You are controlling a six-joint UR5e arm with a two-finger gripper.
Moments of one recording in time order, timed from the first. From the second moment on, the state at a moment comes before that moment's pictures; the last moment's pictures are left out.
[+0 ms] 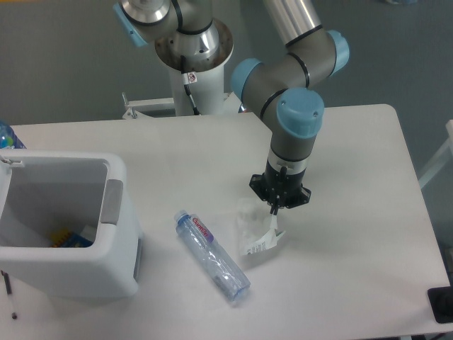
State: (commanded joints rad) arm 2.60 -1.91 -1.80 -0.89 1.32 0.92
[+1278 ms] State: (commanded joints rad) arm 2.57 -1.67 -1.74 -0.87 0.93 0.63
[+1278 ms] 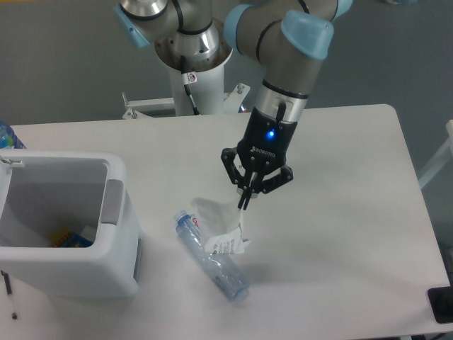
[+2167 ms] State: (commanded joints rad) arm 2.31 -1.64 -1.62 -0.87 0.92 0.44
